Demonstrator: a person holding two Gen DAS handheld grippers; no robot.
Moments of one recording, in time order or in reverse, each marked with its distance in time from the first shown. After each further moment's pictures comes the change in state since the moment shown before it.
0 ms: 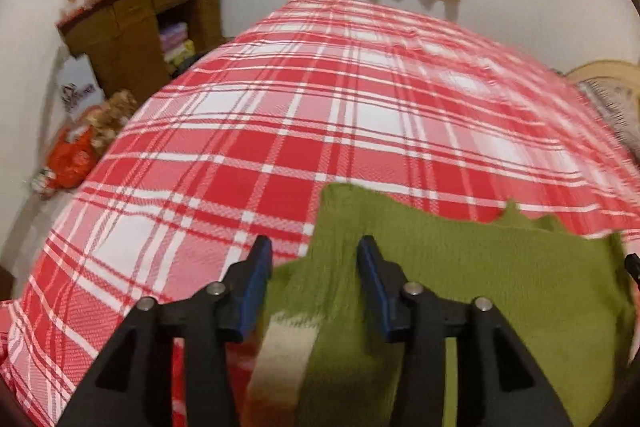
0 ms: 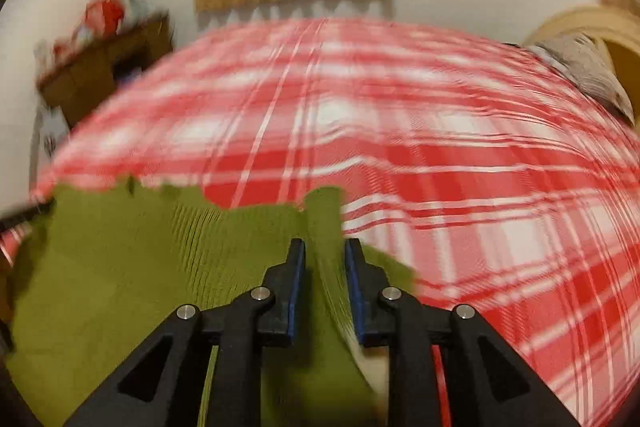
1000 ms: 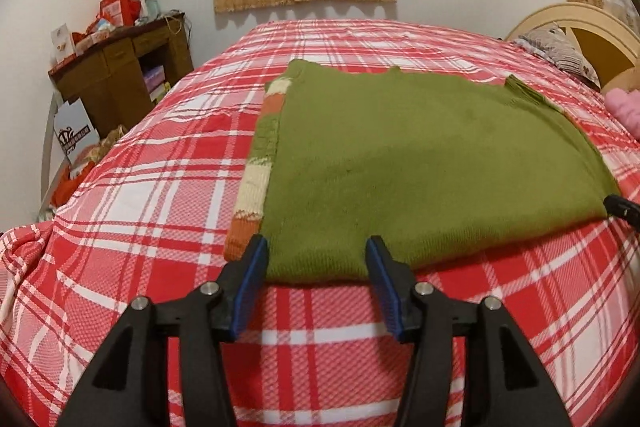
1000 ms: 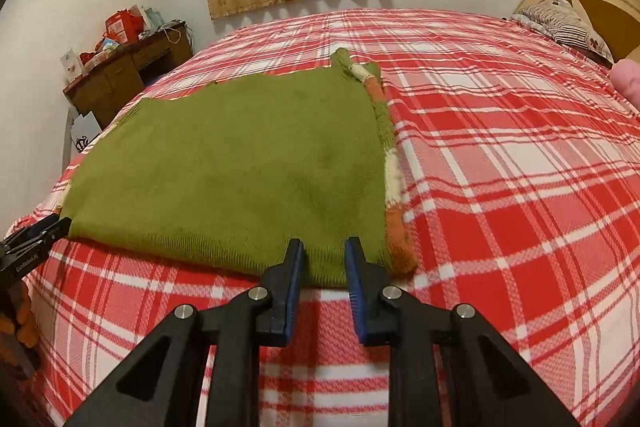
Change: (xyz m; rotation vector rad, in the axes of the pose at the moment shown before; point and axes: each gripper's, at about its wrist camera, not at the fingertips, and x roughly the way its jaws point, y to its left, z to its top) left arm -0.124 0.003 -0.182 0.218 -0.129 -0.022; right arm -0.126 0.007 -0.170 0.000 0.085 0.101
